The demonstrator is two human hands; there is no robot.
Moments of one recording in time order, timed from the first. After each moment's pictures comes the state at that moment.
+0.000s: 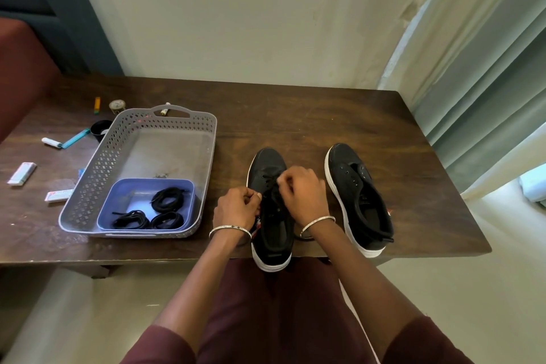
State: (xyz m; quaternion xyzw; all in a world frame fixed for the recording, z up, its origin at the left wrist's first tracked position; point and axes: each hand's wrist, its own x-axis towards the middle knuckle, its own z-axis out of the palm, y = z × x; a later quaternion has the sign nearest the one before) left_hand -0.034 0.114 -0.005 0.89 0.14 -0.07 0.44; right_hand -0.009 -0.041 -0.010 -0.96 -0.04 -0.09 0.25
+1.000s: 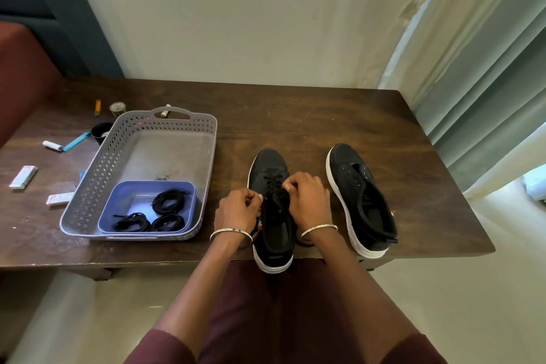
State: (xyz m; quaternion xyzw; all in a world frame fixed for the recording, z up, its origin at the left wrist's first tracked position) left_hand -0.035 0.113 -0.004 0.89 0.12 -0.07 0.42; right_hand -0.020 -0.042 -0.011 -0.96 0.01 -0.07 0.27
